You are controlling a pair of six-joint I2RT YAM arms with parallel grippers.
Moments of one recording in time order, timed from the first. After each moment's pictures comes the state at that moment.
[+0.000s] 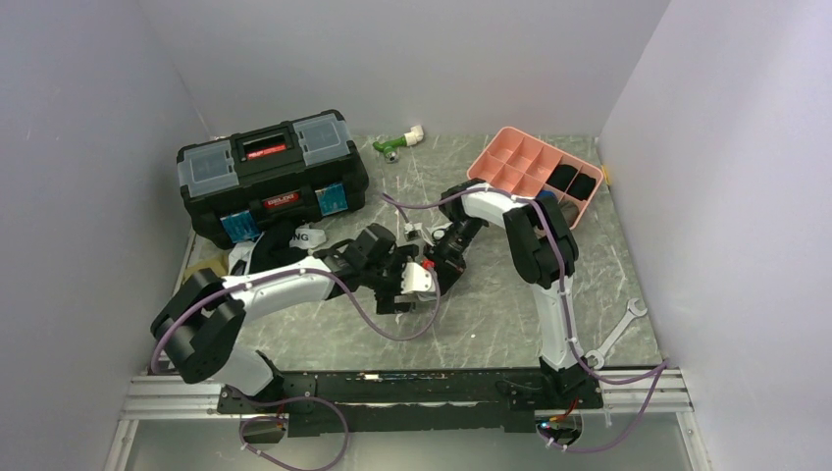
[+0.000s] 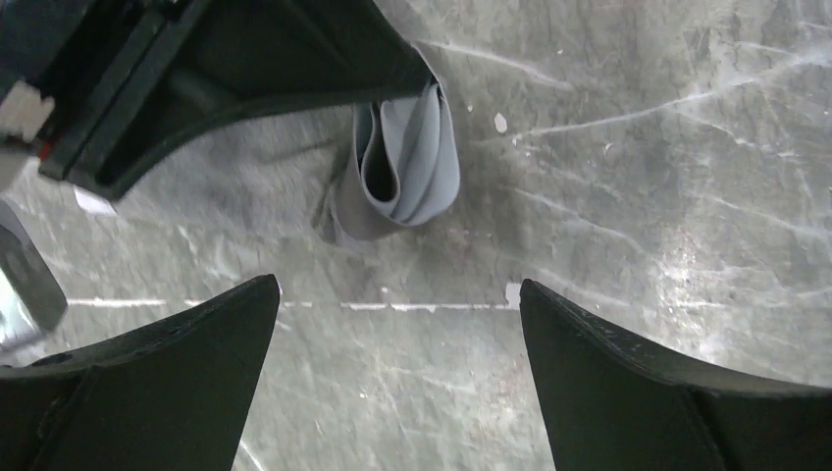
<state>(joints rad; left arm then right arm) -0.80 1.46 0.83 -0.21 0.39 0.76 0.48 2.20 1.56 -1.25 -0.82 -0.94</state>
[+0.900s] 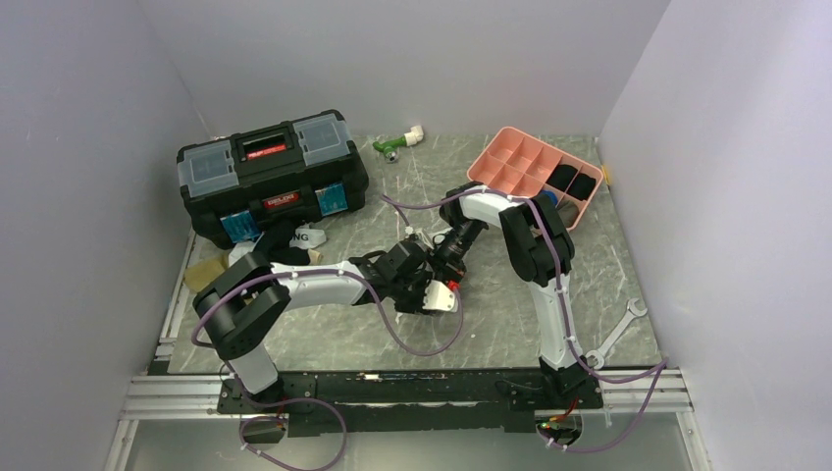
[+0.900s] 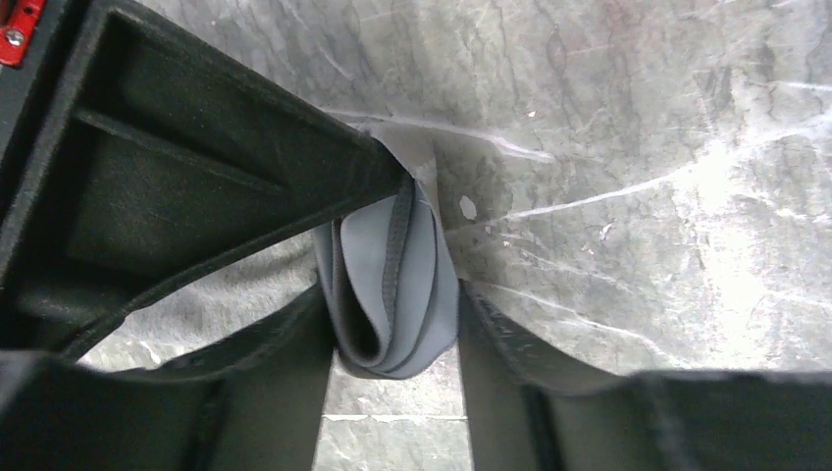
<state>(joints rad) -0.94 1.68 0.91 -0.11 0.30 0.82 0.48 2.24 1.56 -1.33 -0.86 -0.96</state>
